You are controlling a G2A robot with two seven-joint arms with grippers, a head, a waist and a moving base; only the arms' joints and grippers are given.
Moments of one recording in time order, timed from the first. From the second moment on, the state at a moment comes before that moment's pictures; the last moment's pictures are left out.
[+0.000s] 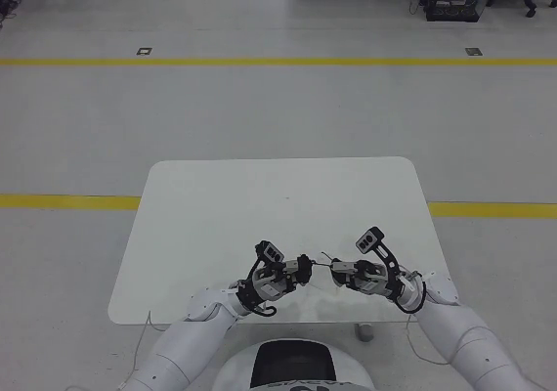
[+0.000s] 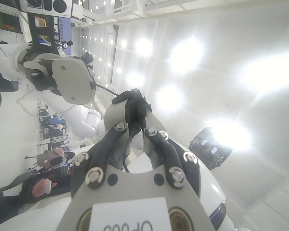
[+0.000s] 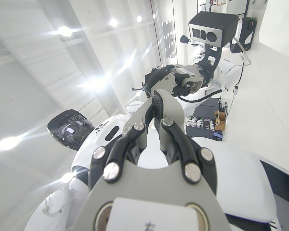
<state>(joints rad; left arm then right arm) 1.47 -1.31 -0.97 -1.26 -0.99 -0.34 -1.14 -1.43 -1.11 1.08 -1.14 0.96 -0.31 1.39</state>
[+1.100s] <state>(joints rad) 1.47 -1.31 -0.97 -1.26 -0.99 -0.34 -1.14 -1.41 -1.11 1.07 -1.11 0.95 -0.30 1.39</state>
